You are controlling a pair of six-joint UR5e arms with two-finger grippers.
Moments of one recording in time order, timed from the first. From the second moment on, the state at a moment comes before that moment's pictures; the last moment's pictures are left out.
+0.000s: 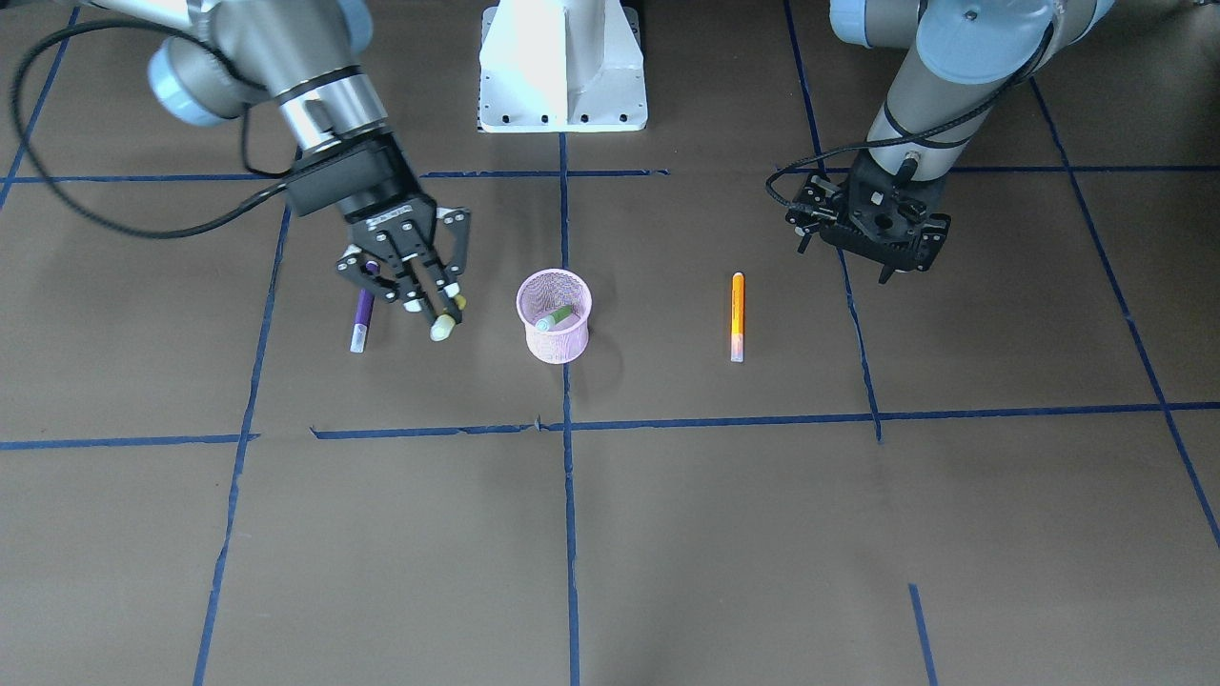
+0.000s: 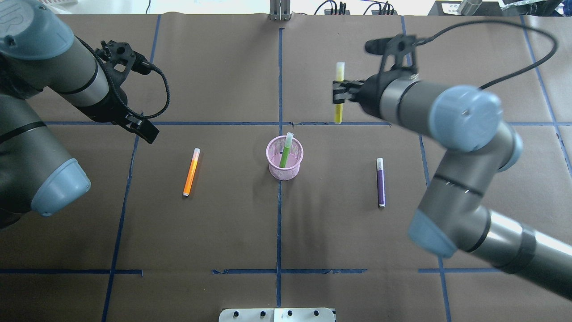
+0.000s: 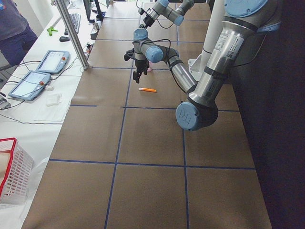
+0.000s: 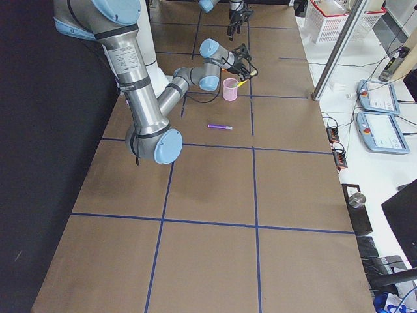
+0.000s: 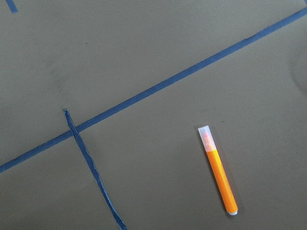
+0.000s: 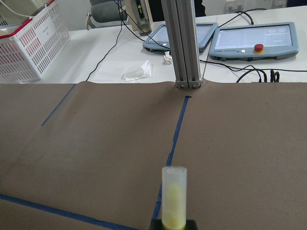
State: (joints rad) left arm -0.84 -2.00 -1.96 -1.39 -2.08 -0.47; right arm 0.51 -1.09 1.85 -1.02 1.30 1.06
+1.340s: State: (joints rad) left arm -0.83 -2.00 -1.96 -1.40 -2.08 -0.55; right arm 0.28 -0.97 1.70 -1.09 0.88 1.16
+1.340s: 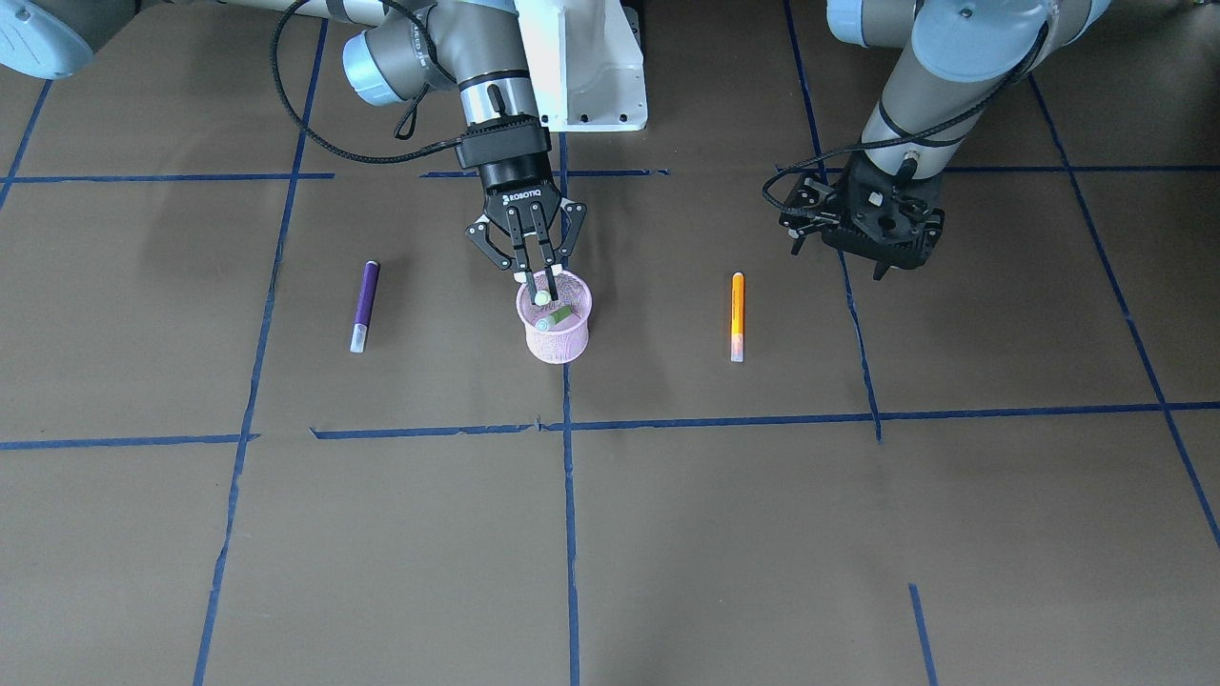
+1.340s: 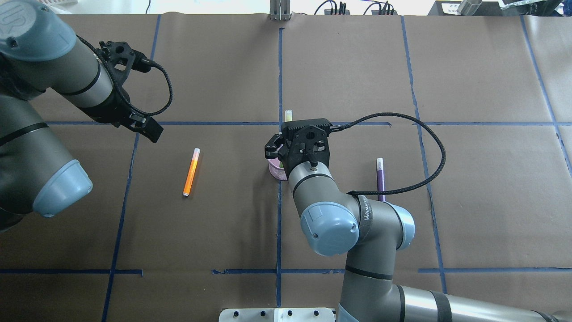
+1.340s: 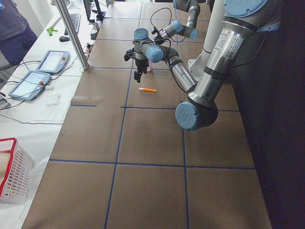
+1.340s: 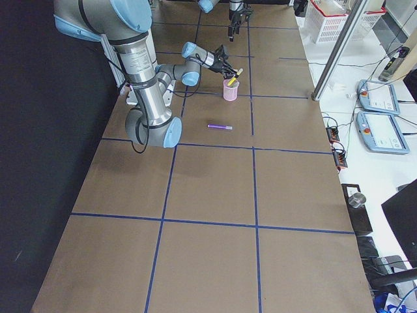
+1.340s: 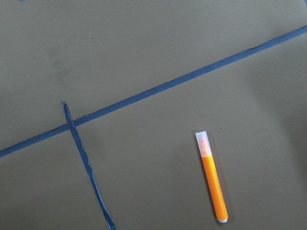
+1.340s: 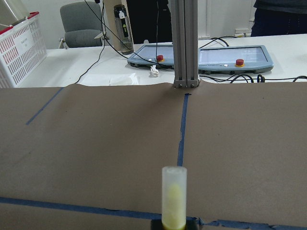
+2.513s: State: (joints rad) left arm -0.69 -2.04 -1.84 -1.56 -1.93 -0.65; right arm 0.64 -0.95 1.80 -1.49 1.72 1.14
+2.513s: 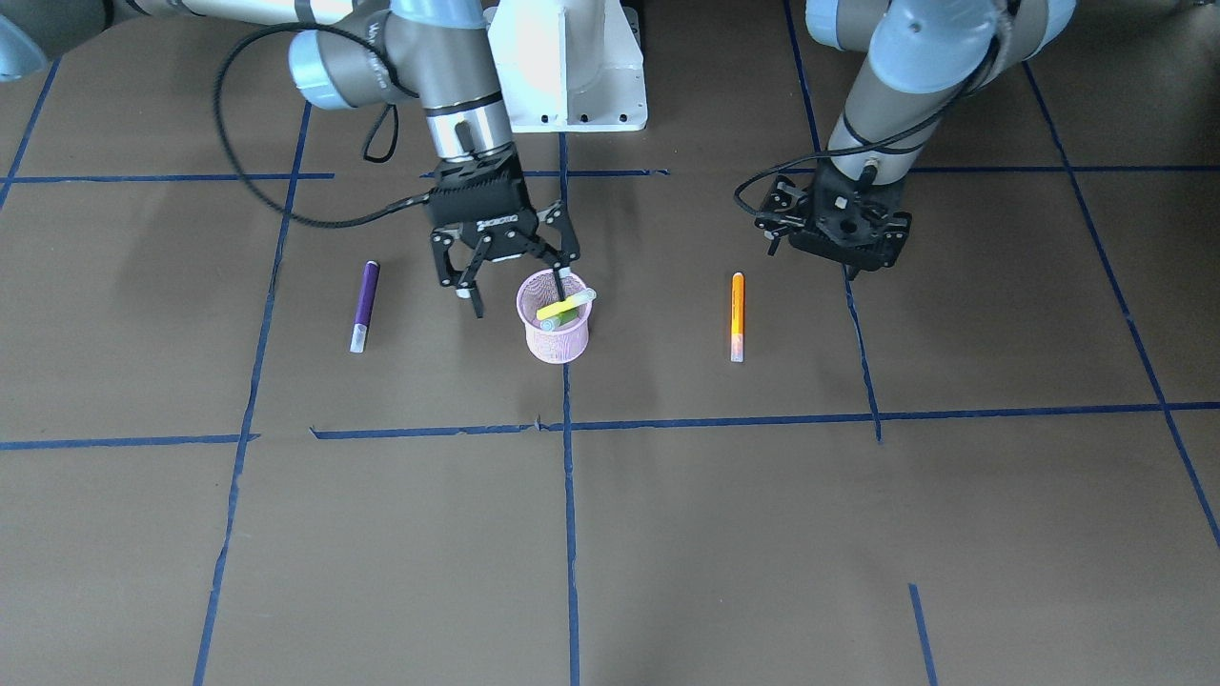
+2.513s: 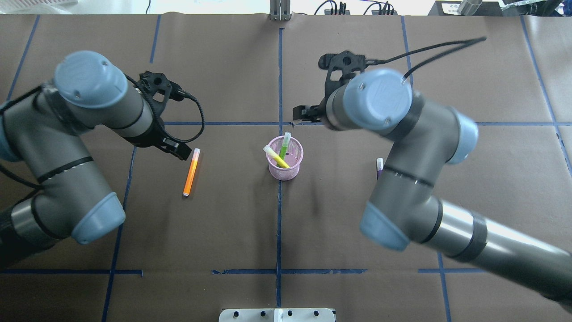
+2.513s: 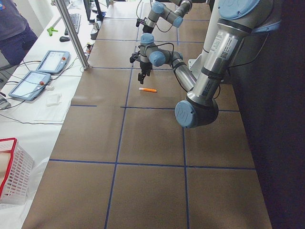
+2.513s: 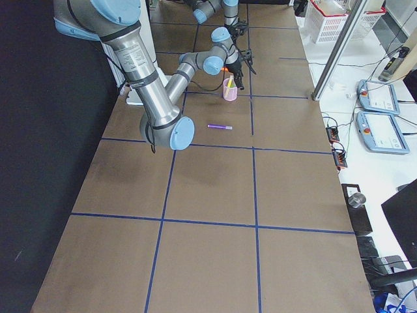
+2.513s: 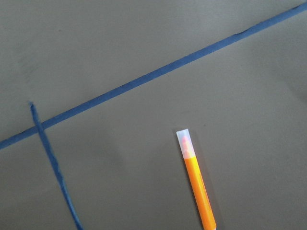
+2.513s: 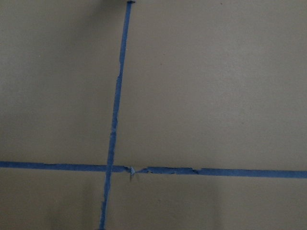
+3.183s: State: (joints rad) left arm -0.65 -2.11 -1.63 -1.75 -1.91 -0.82; right arm 0.87 -1.03 1.82 -1.56 2.03 0.88
